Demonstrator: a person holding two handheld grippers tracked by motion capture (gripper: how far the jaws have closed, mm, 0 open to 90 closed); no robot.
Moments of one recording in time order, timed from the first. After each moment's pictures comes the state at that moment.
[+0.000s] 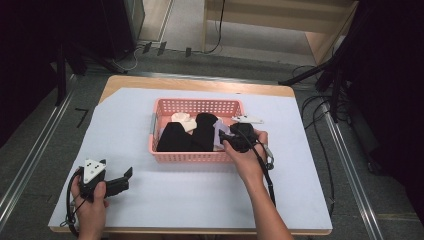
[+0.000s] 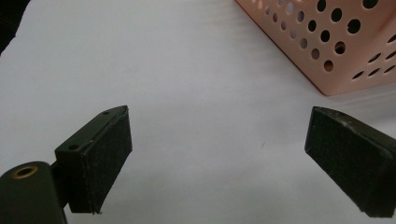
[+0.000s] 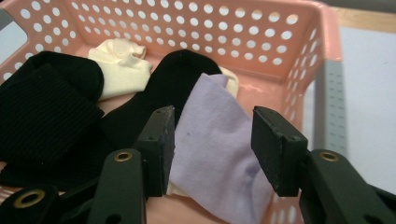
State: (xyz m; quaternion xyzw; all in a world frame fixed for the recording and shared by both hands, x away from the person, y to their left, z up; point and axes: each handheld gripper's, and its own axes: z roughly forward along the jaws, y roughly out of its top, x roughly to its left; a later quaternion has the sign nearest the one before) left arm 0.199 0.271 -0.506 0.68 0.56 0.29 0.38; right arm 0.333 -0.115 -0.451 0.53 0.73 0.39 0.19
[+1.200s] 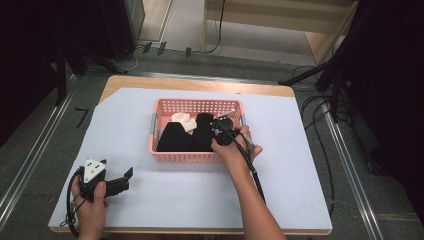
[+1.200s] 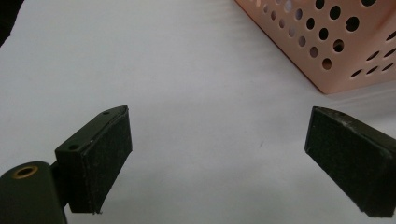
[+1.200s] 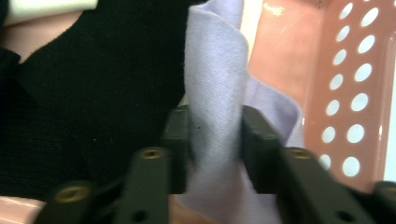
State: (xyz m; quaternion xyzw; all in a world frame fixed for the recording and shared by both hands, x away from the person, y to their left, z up) left arm 0.200 0.271 -0.506 0.68 0.55 0.29 0.38; right arm 0.370 -0.073 -0.479 0.57 0.78 0.19 0.16
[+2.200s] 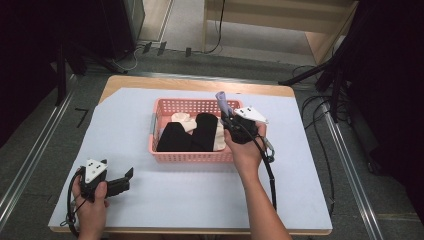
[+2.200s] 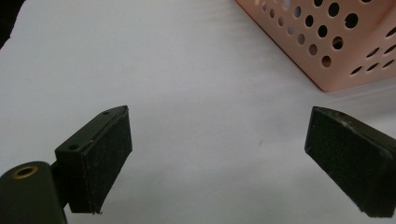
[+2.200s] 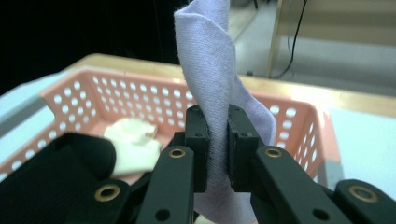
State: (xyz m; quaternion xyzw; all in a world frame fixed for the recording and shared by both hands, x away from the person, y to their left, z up) left arm 0.200 0.269 -0.507 0.69 0.55 0.29 0.38; right arm 0.345 -0.115 -0.440 0.47 0.67 0.51 0.26
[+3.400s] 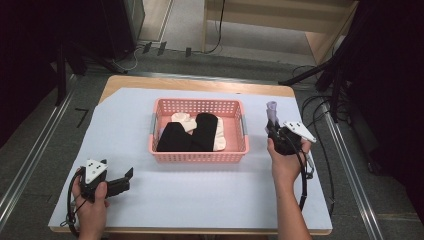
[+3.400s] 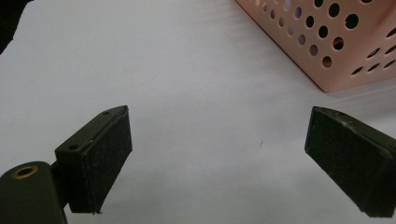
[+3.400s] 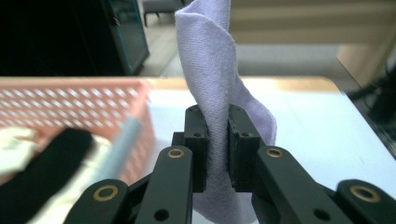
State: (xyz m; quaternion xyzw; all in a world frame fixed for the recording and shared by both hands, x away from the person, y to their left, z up) left arm 0.199 0.269 -0.506 0.69 0.55 0.30 0.38; right arm 0.330 -0.236 -0.473 0.57 0.60 0.47 0.32
